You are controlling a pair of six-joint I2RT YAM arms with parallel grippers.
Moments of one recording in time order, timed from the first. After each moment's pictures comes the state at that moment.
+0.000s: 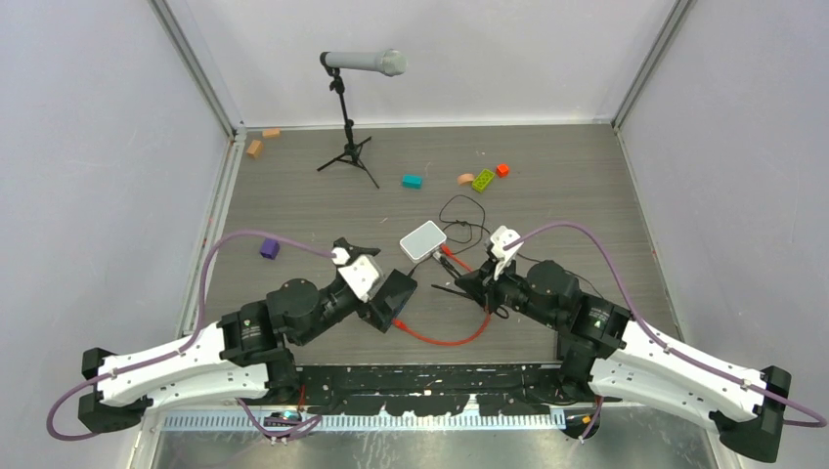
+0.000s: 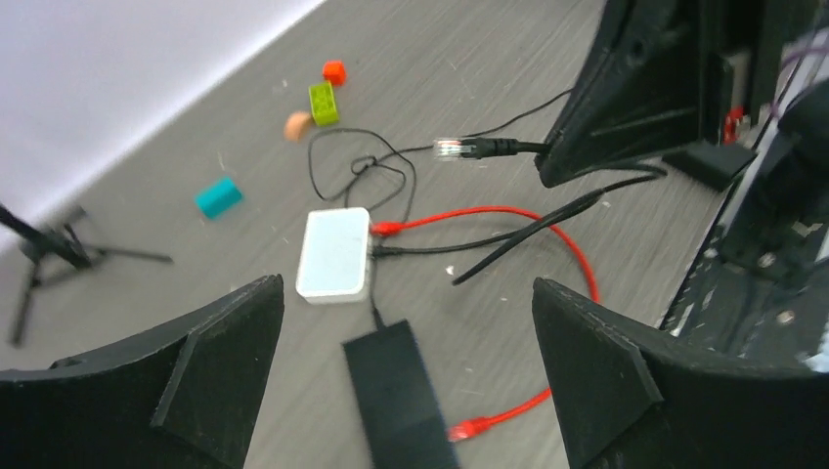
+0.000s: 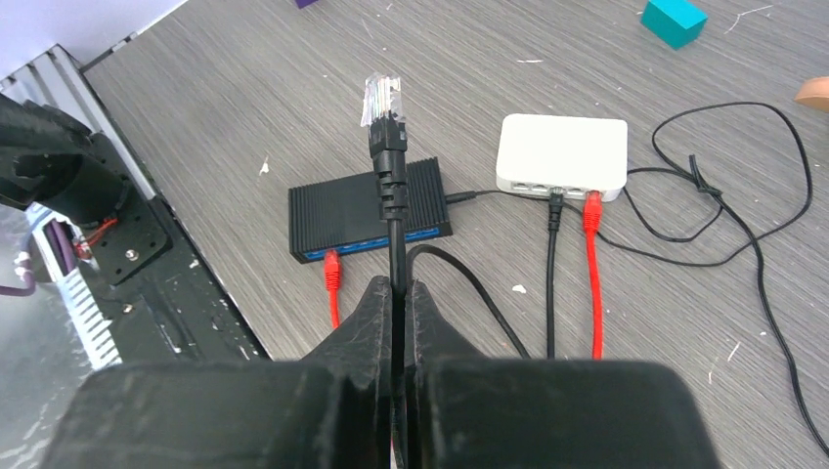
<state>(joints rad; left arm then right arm) -1.26 0.63 0.70 -0.17 -0.33 0.19 1.01 0.67 0.61 -0.19 0.10 0.21</state>
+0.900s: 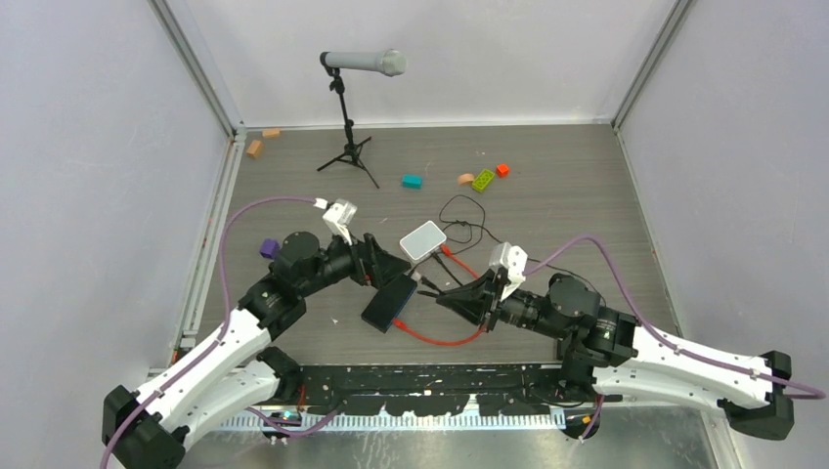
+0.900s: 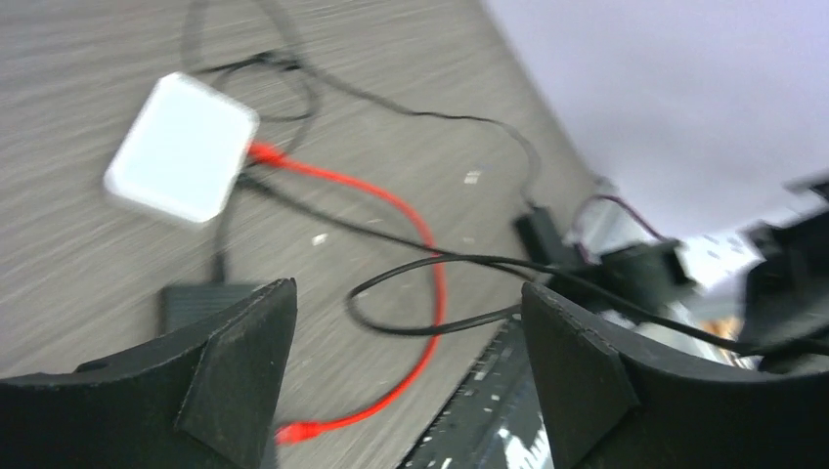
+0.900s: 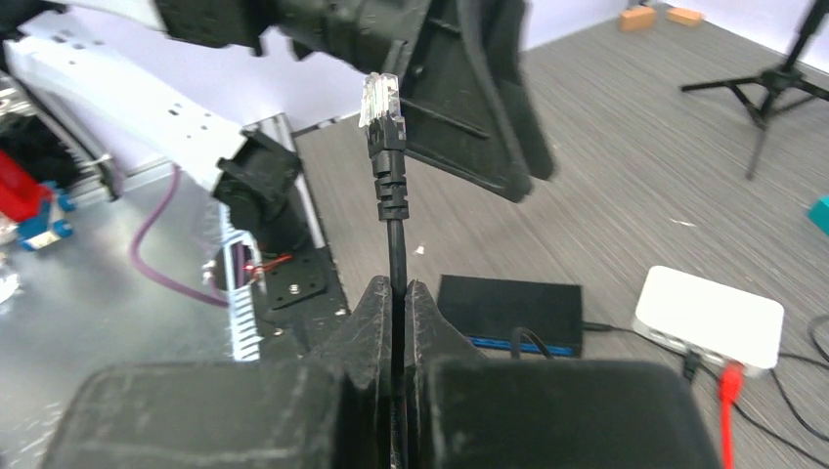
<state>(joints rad) -0.64 0.77 0.59 -0.08 0.23 -0.57 1.17 0.58 0.57 0.04 0.00 0.17</state>
